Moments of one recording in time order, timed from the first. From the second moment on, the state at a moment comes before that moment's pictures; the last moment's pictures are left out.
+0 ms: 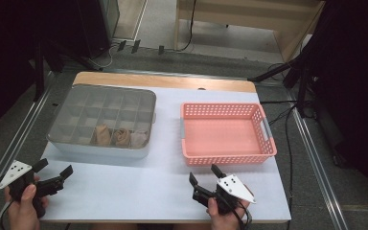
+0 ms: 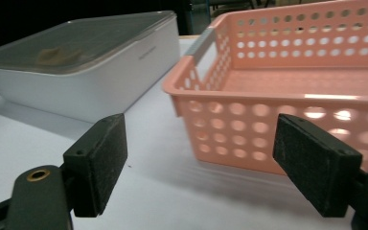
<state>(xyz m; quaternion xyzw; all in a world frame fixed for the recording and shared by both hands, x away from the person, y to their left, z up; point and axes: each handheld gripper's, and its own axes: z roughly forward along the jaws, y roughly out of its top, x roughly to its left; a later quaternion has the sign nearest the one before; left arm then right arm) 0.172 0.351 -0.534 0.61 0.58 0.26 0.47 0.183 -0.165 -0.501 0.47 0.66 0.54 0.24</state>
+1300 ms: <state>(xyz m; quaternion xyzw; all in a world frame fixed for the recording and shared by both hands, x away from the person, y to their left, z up) 0.172 0.352 -0.535 0.61 0.58 0.26 0.48 0.199 -0.325 -0.525 0.56 0.60 0.49 0.29</state>
